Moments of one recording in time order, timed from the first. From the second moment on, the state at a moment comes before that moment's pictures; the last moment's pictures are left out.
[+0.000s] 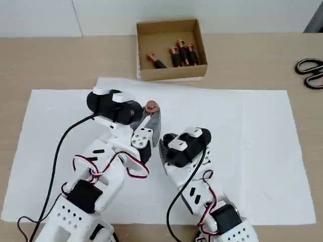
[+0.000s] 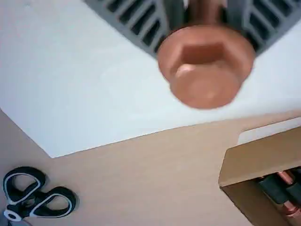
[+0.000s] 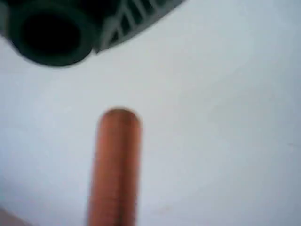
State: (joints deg) left arm 27.4 -65.5 61.8 31.9 17.5; right arm -32.9 -102.2 96.0 32.0 -0.9
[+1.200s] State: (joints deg) left arm 31.0 -65.5 63.7 31.5 17.7; right arm -35.0 -102.1 96.0 32.1 -0.9
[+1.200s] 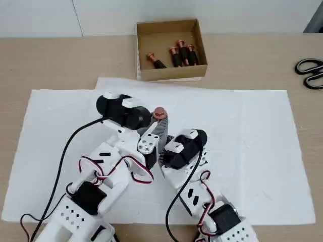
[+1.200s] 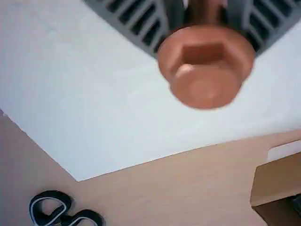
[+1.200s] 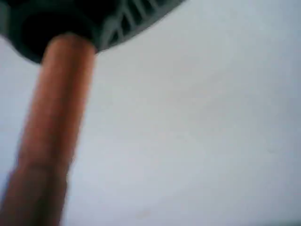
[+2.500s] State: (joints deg) left arm 31.2 -65.6 65.8 32.9 17.7; right arm -37.0 -102.1 96.1 32.1 -0.9
